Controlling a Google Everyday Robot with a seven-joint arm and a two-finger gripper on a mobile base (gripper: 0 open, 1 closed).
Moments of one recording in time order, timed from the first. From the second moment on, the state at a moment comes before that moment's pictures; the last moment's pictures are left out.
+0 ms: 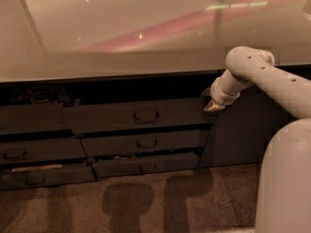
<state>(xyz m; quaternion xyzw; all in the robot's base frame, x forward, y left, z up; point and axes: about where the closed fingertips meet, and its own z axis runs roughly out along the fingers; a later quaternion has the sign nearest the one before) 0.695 -0.231 0.646 -0.74 0.66 -0.01 0.17</state>
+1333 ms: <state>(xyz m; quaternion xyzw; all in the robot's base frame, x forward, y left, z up) 0.680 -0.233 0.646 -0.74 0.65 -0.01 0.17</state>
